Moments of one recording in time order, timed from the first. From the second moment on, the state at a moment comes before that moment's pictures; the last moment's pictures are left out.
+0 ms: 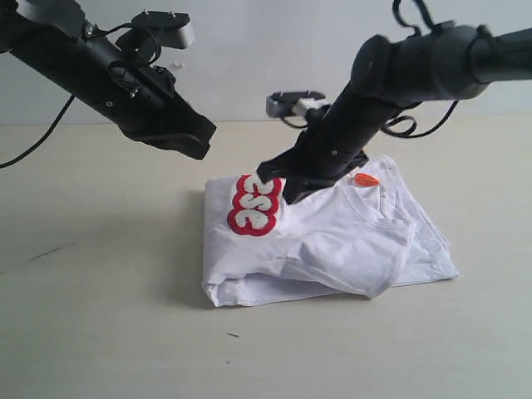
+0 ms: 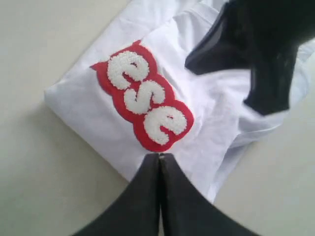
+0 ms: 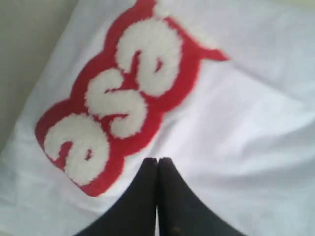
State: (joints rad) left arm -0.43 1.80 -1.41 -0.50 0.79 0.57; right arm 0.24 2.12 -1.55 0.44 0.78 -0.35
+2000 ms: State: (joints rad) left arm -0.52 1.75 -1.28 -0.26 0.72 0.55; right arm -0.03 2.14 -1.39 0.42 0.76 -0.38
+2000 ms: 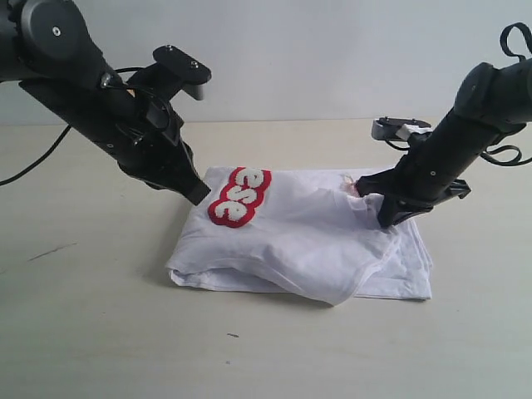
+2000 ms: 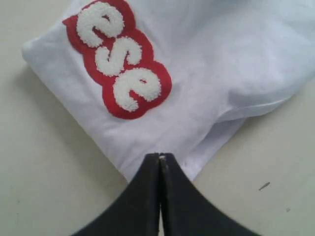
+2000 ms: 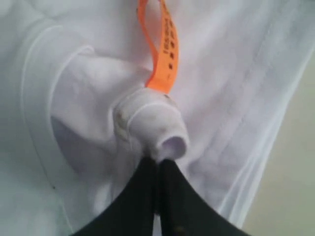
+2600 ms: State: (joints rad) left arm -0.52 1.75 -1.28 -0.26 0.70 0.55; right arm -0.03 1.93 -1.39 0.29 0.48 -0.45
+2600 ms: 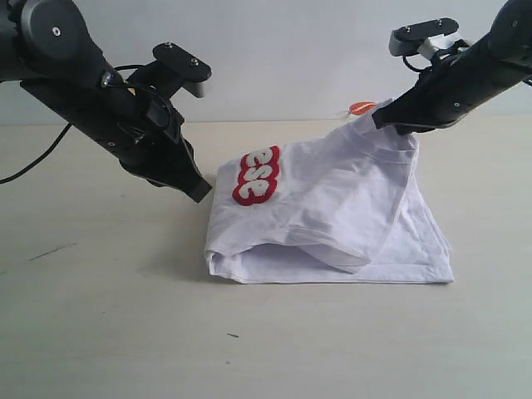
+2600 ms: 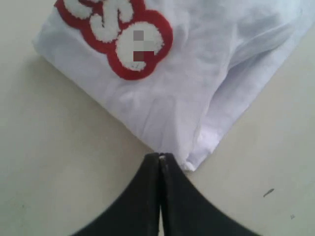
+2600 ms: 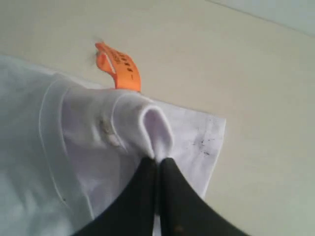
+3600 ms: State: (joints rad) left arm -0.52 1.75 -1.28 -0.26 0.69 0.55; right arm -0.03 1.98 -1.39 -0.80 0.74 0.43
